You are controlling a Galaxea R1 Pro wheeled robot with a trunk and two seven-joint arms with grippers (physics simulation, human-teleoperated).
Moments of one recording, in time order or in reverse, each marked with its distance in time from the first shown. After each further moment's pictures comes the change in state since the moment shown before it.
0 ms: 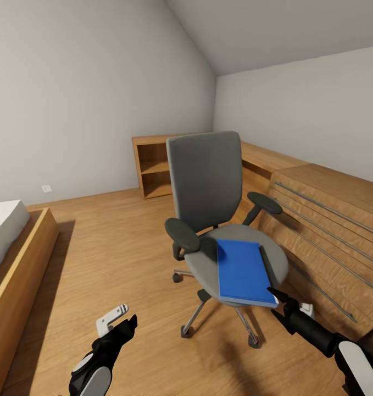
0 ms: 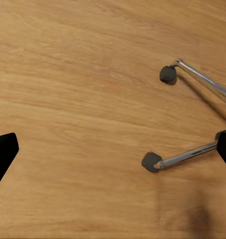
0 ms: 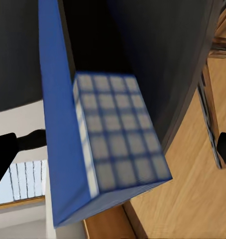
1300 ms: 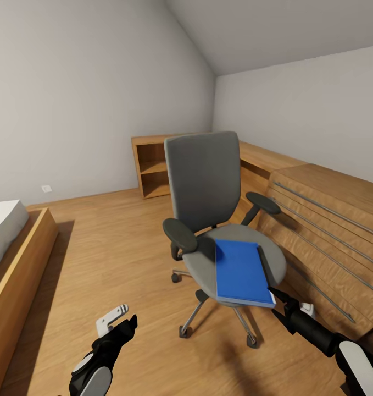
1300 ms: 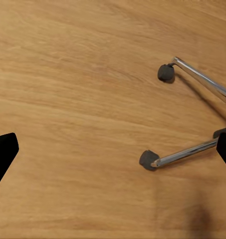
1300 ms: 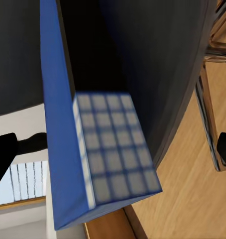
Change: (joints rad) left arm 0.000 -0.001 0.000 0.000 -0.001 0.001 0.002; right arm 0.000 -0.002 -0.002 -0.001 -0.005 0.000 -0.001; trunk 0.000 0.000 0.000
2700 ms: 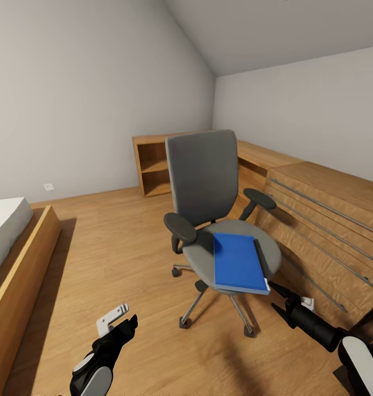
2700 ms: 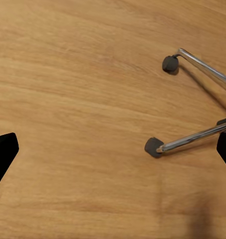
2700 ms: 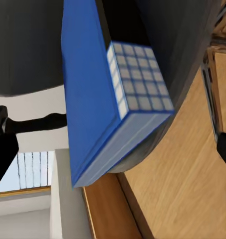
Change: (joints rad) left arm 0.000 -0.005 0.000 -0.002 0.000 0.000 0.008; right arm 0.000 -0.004 -0.008 -0.060 -0.005 0.039 0.003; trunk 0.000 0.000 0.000
